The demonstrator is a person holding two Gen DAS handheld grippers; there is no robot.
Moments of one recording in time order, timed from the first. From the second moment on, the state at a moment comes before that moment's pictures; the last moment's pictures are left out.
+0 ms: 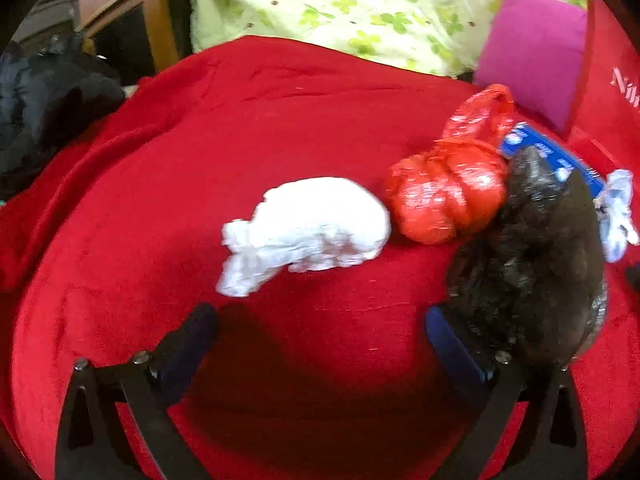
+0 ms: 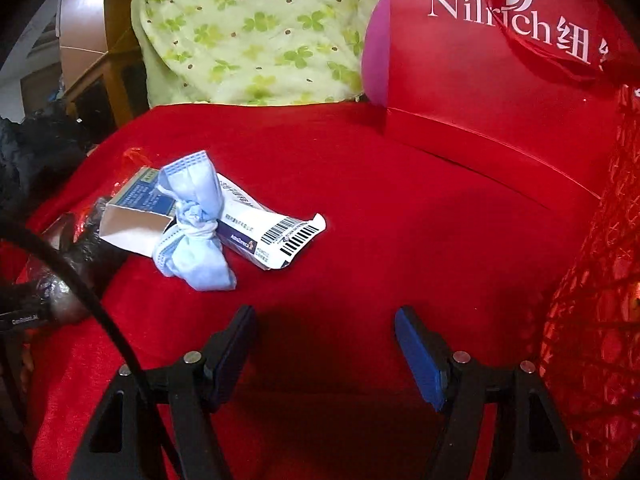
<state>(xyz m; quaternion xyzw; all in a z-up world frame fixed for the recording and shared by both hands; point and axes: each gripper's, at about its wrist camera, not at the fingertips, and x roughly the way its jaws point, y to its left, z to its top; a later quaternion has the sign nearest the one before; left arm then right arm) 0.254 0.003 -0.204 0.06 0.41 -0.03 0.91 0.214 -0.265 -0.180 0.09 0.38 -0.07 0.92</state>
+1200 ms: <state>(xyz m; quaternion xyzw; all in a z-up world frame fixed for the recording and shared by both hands) 0.252 0.006 -0.203 0.04 0.41 -0.04 0.91 0.221 -0.251 -0.182 0.06 0.40 -0.07 0.91</state>
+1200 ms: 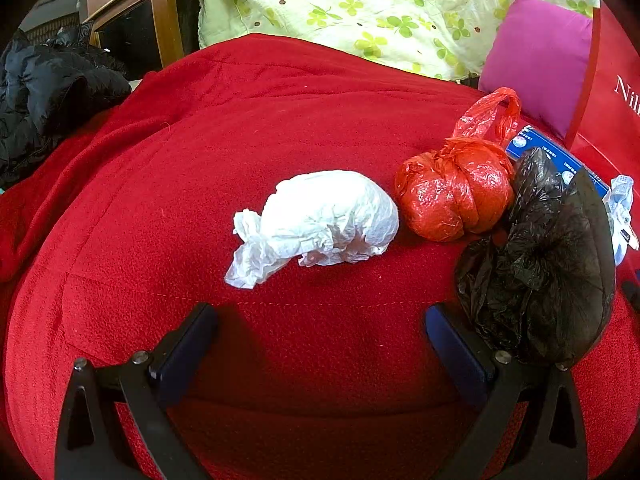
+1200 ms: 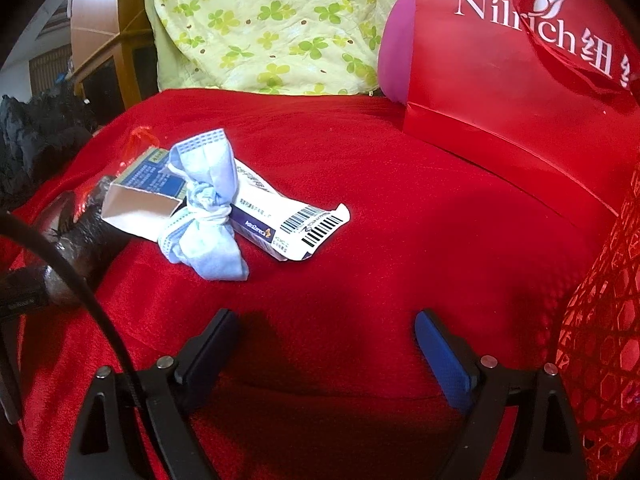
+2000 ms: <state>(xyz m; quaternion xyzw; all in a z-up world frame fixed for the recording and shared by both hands) 0.252 0.006 -0.203 0.04 0.41 -0.04 0.91 0.224 -0.253 -0.183 0.06 0.41 -0.06 0.91</state>
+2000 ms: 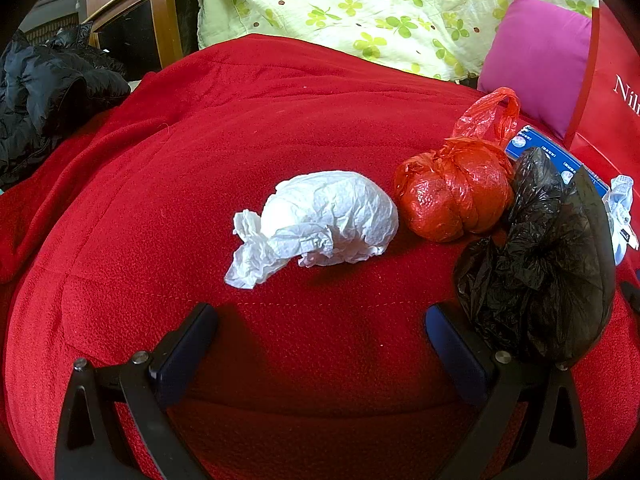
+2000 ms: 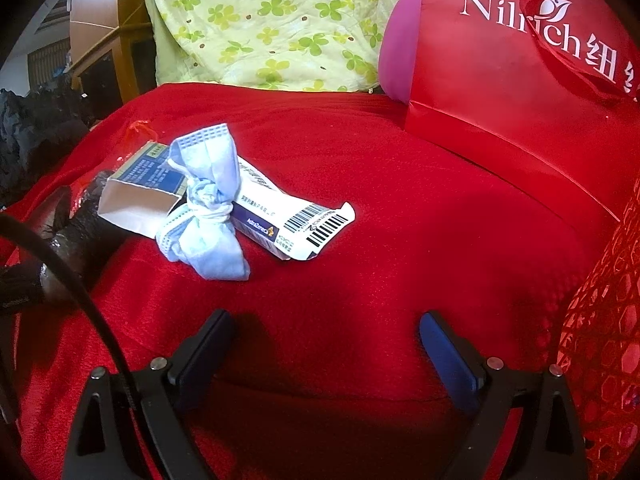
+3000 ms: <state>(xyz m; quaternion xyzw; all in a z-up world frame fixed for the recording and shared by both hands) 0.252 0.006 -0.203 0.04 0.41 -0.04 0.91 0.224 -0.249 -0.185 0.06 0.41 -0.06 0.91</state>
